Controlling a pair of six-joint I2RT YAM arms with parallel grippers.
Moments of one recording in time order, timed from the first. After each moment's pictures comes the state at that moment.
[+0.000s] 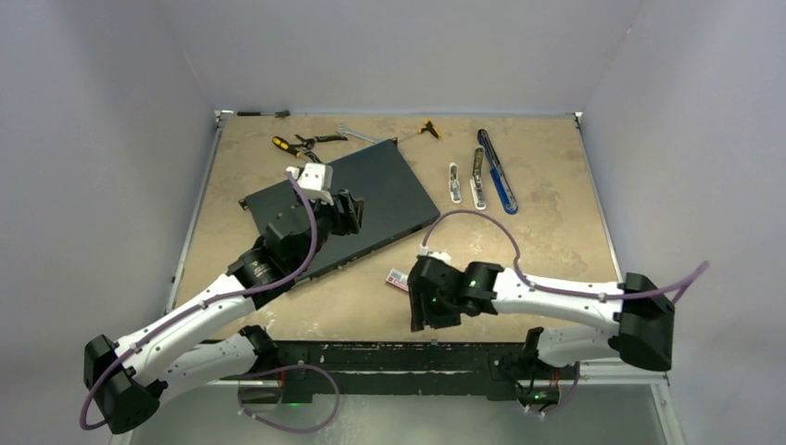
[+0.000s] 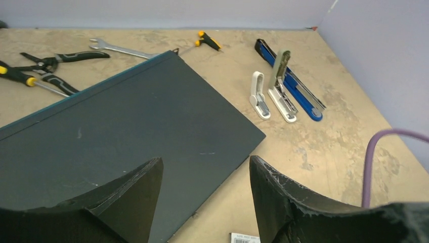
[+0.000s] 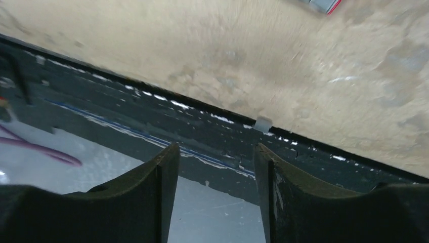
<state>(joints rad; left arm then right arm) -0.79 0.92 0.76 0.01 -0.40 -0.34 1.14 1.22 0.83 -0.76 0.03 1.01</state>
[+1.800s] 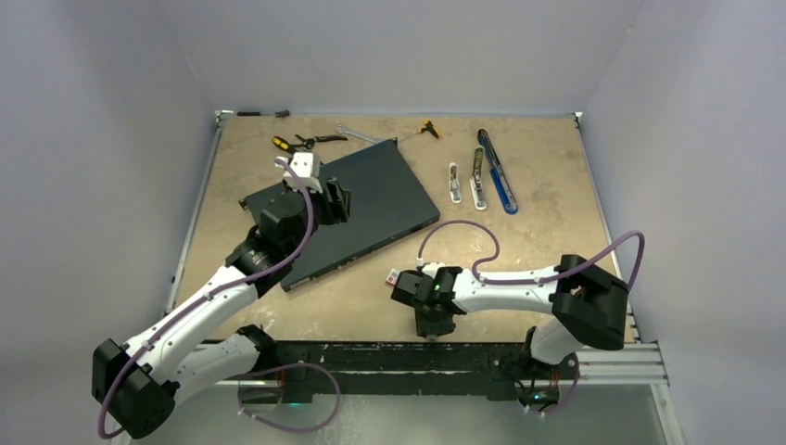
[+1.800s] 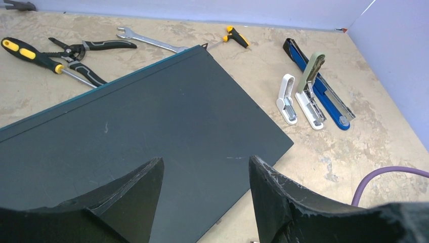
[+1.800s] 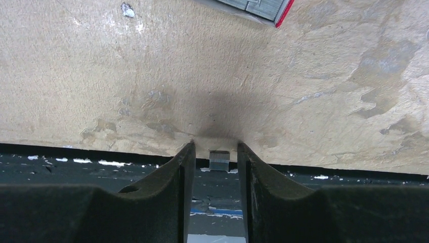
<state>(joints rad) -0.62 0.95 0.76 -0.01 -0.31 -0.35 1.21 1.53 0.83 -0.78 0.13 1.13</state>
